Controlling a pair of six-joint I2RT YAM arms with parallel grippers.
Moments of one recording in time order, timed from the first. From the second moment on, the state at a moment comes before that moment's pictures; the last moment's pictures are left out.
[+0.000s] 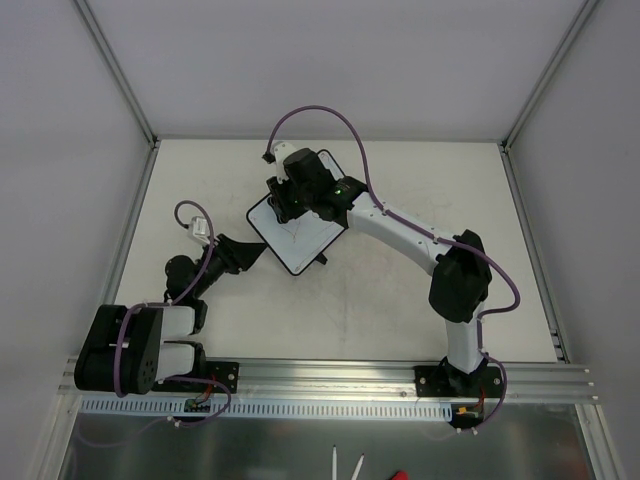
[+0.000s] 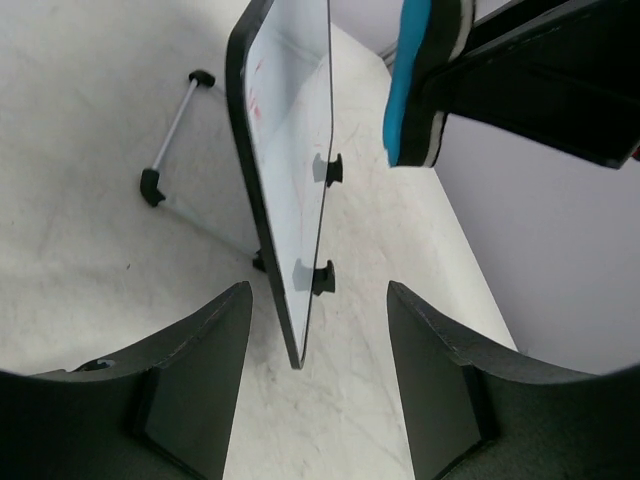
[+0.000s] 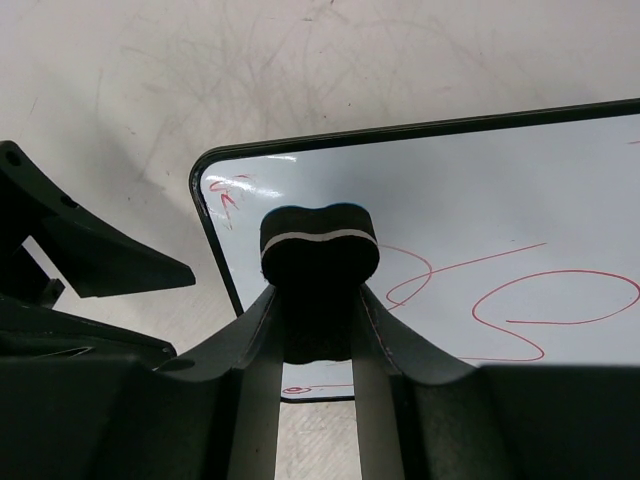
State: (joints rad) left arm -0.05 1.26 0.07 1.17 0.58 -0.84; right arm 0.89 1.96 1.81 -0.48 0.02 0.12
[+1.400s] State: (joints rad) left arm -0.07 1.59 0.16 1.19 0.57 -0.89; right arm 0.89 1.97 1.83 -0.48 0.02 0.13
